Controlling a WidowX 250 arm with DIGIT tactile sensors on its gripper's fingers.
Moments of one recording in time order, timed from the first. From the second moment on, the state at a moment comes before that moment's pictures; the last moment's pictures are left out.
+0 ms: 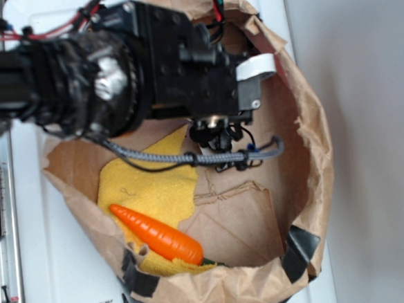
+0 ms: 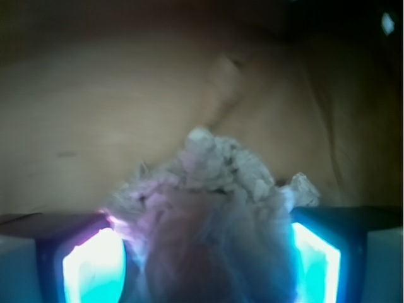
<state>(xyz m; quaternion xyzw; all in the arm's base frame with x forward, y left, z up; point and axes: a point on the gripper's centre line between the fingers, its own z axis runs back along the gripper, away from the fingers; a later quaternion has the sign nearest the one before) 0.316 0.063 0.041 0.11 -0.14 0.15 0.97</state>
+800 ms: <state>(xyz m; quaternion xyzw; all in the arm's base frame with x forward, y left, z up) 0.306 0.053 0.048 0.09 -0.14 0.15 0.97</state>
